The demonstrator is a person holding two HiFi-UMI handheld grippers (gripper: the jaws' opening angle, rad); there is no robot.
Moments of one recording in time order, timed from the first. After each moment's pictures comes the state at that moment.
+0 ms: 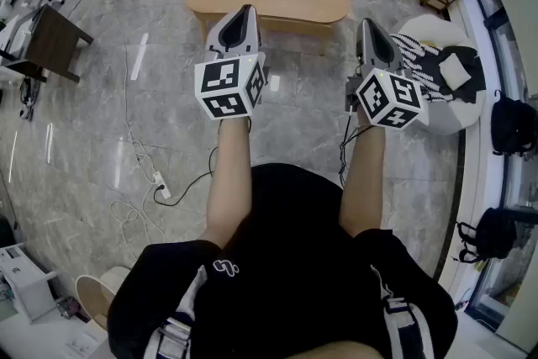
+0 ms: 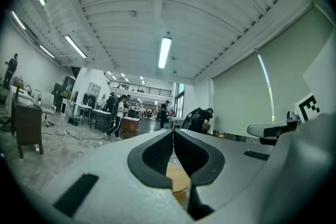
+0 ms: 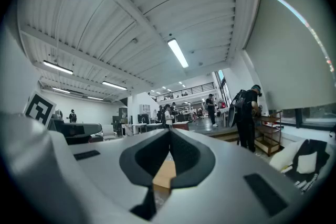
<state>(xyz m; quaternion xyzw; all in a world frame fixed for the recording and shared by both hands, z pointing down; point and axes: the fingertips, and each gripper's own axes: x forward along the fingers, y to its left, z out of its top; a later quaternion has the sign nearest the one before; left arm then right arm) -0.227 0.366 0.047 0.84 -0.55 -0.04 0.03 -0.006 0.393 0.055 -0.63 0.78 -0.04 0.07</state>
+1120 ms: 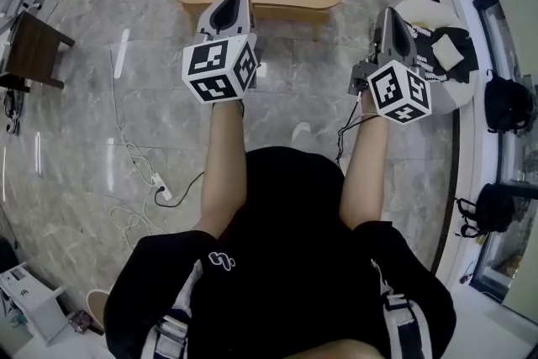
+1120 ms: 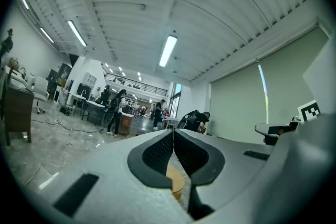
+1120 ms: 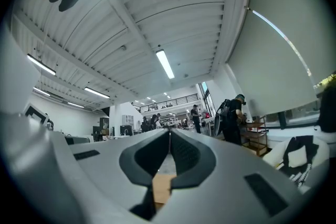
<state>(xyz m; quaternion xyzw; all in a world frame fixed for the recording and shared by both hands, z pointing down) -0.289 0.316 0.068 0.85 -0.51 -0.06 0.07 -0.025 0.378 0.051 -0.69 0.71 -0.01 0.13</state>
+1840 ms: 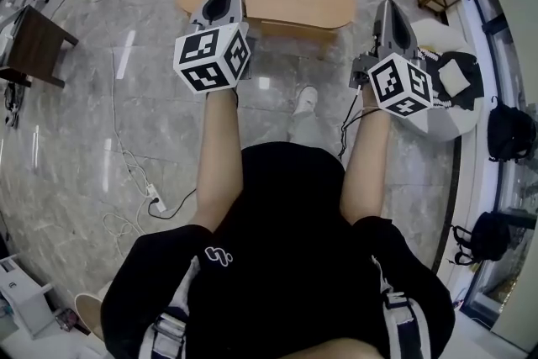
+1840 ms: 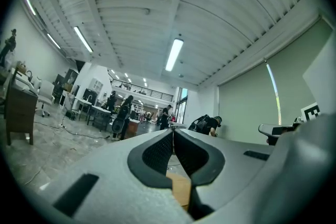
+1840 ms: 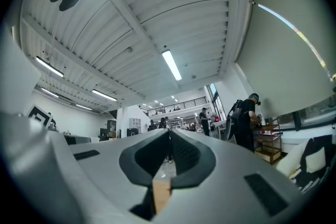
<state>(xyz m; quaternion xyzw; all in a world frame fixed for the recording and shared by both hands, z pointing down) -0.304 0.223 0.071 0.83 -0.54 -0.09 0.05 -0.029 0.276 0.051 -0.66 0.74 0.02 0.14</state>
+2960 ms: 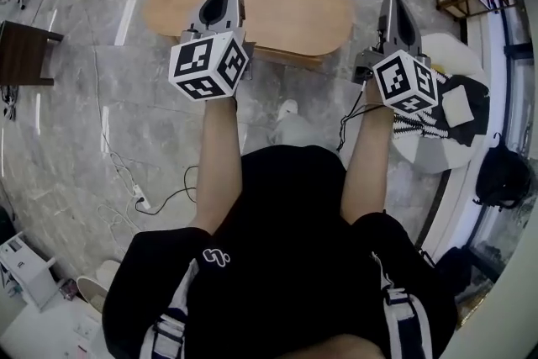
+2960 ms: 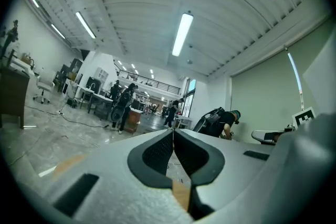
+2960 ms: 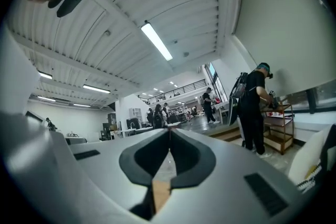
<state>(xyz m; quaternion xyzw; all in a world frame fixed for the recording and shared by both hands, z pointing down) -0.118 -0.096 0.139 0.81 -0.57 -0.06 0.10 0.166 -0.082 0.130 -0.64 0.76 -0.08 0.11</state>
